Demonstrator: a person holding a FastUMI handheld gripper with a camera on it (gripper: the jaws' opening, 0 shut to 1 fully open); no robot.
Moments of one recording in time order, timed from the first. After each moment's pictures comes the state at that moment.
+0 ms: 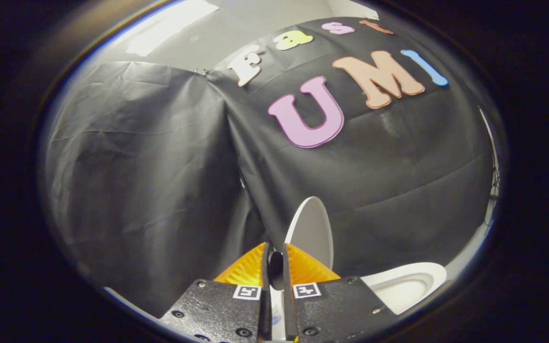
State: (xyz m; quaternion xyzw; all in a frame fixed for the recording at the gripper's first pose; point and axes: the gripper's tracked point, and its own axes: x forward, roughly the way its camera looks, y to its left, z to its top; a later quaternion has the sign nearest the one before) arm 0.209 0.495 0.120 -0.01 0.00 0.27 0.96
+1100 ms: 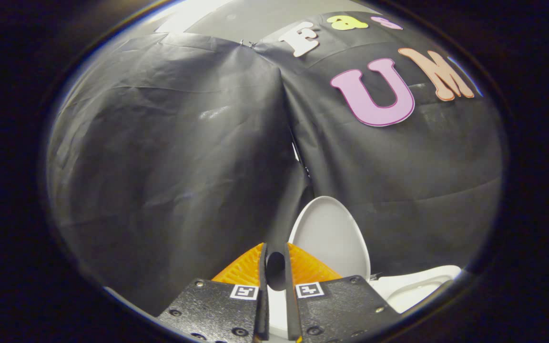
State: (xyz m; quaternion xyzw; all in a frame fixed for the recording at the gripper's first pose) arm 0.221 0.621 0.075 -0.10 0.05 0.35 0.93
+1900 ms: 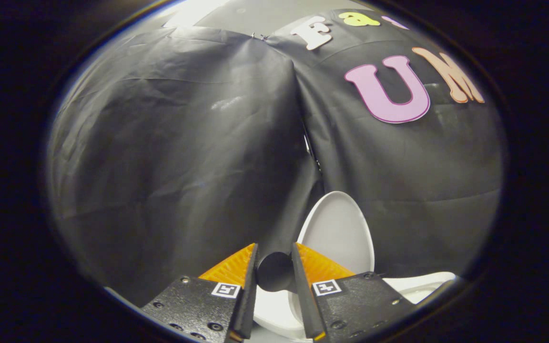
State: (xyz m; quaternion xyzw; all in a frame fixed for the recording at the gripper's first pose) arm 0.228 0.619 0.072 -0.14 0.06 0.37 0.92
